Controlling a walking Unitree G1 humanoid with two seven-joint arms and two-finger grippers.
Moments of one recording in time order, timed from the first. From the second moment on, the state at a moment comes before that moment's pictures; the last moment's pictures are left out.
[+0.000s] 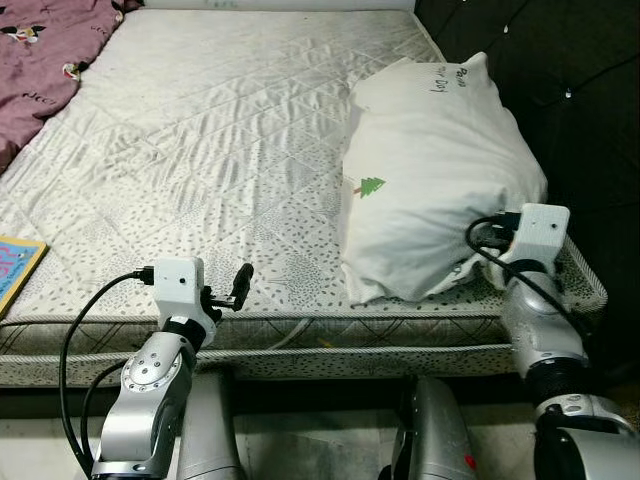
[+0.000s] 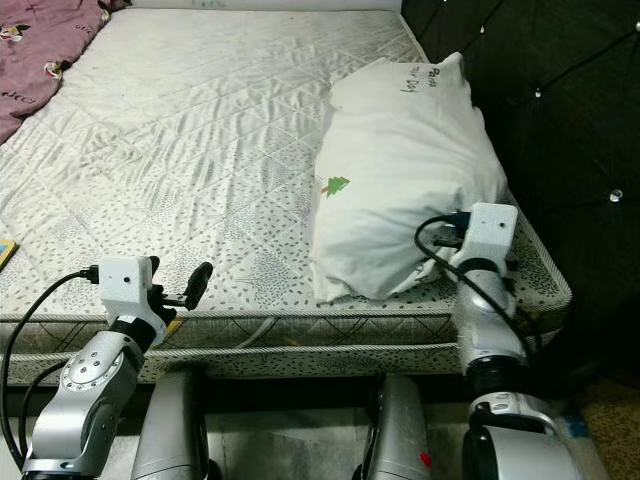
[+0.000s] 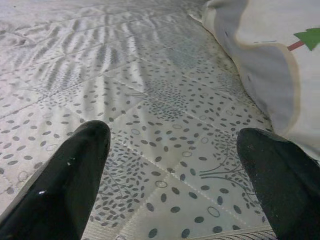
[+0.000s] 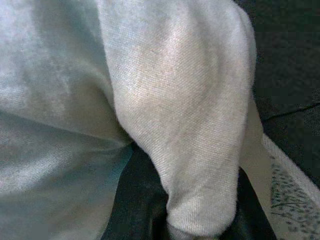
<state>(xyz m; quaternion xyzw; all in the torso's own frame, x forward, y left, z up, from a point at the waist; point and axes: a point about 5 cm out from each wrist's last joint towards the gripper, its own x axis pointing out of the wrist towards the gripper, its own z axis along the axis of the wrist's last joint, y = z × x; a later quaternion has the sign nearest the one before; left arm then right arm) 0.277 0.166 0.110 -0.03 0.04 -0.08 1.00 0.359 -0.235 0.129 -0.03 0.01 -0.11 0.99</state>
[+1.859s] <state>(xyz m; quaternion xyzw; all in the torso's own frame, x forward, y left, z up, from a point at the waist) 0.277 0.156 0.113 -0.06 0.02 -0.09 0.99 0.317 -0.157 0.152 -0.01 -0.06 -0.01 1.00</state>
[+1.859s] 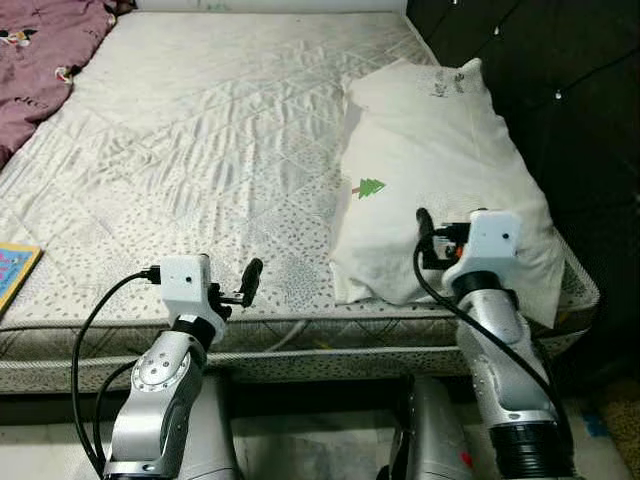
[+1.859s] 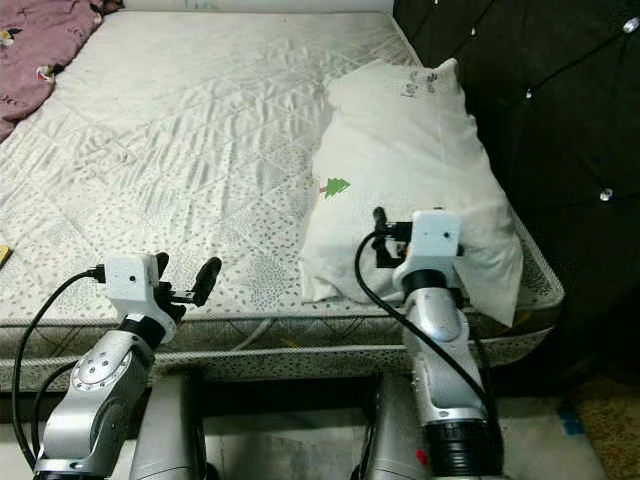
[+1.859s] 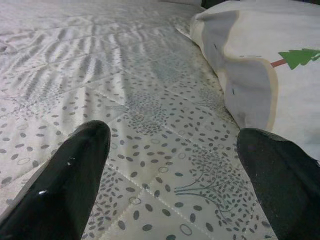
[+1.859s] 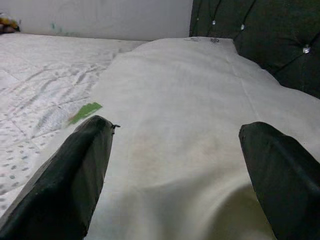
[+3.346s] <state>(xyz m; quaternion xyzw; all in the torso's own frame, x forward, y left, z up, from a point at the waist) 0.286 0.153 0.122 -0.05 0.00 -0.08 1.00 0.325 -0.151 0.154 0.01 -0.06 -0.02 1.00</state>
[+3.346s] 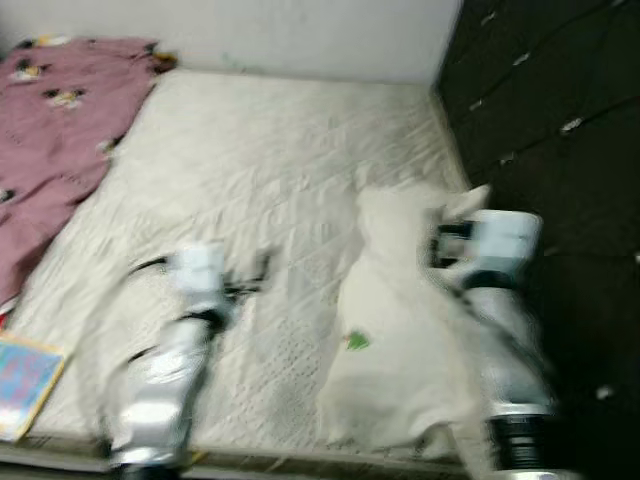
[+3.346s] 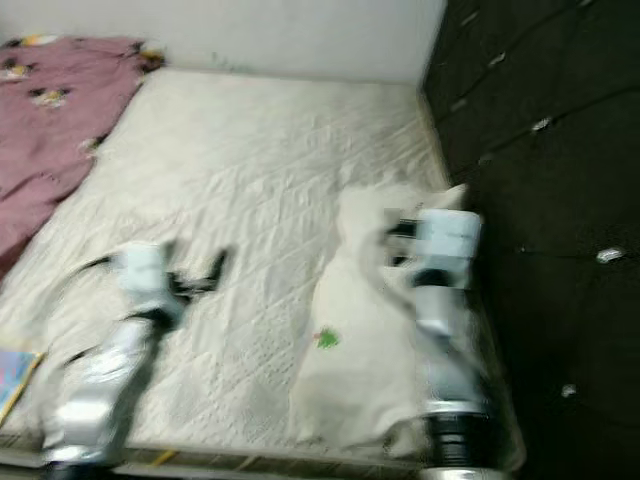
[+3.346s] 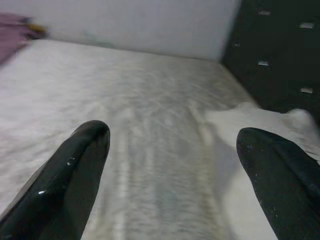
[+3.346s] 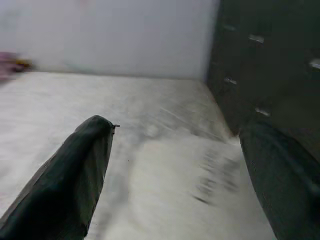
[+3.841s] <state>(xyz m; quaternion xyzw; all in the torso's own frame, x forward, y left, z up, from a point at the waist) 0.283 0.151 0.114 -0.06 0.01 -0.08 1.00 0.324 -0.152 0.149 0.01 -0.05 -0.02 1.00</state>
